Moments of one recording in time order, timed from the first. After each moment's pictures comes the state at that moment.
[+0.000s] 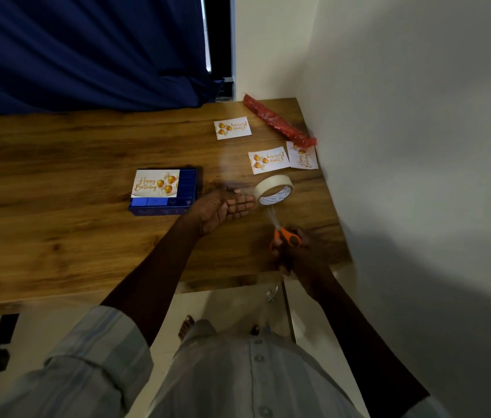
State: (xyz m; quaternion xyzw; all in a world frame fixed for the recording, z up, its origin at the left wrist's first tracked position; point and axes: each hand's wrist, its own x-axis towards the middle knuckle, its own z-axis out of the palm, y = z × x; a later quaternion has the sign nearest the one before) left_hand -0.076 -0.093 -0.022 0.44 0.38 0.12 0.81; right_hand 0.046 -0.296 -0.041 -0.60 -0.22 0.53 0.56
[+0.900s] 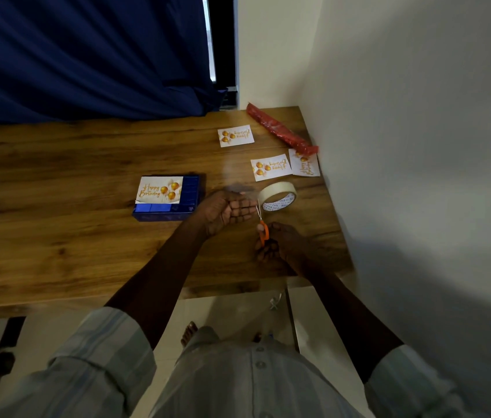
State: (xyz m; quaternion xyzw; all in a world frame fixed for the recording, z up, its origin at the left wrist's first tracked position) left_hand -0.064 -0.089 -0.016 0.40 0.41 0.13 0.81; right_hand 0.054 -0.241 -0.036 -0.59 -0.24 0.60 0.48
